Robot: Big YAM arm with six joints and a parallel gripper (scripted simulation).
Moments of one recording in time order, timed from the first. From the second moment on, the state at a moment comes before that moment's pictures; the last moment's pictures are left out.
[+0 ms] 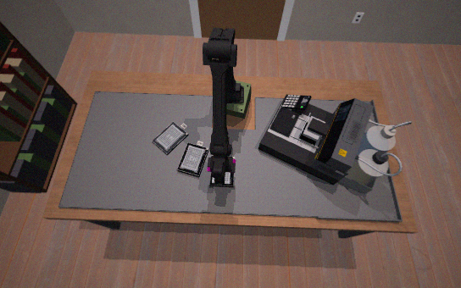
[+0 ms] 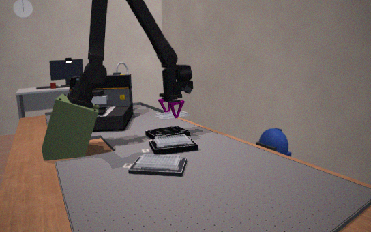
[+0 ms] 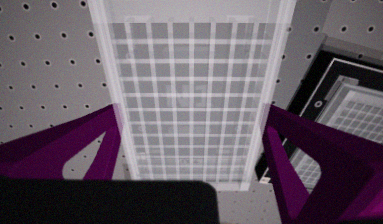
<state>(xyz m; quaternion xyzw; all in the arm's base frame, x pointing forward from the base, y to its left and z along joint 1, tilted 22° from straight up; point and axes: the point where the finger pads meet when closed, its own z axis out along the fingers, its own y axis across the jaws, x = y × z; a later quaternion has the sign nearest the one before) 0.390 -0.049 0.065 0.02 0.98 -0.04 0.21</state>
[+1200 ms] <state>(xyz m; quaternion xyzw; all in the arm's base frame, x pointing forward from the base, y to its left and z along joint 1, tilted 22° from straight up) 0.345 -0.001 0.077 -0.11 0.98 -0.07 0.18</state>
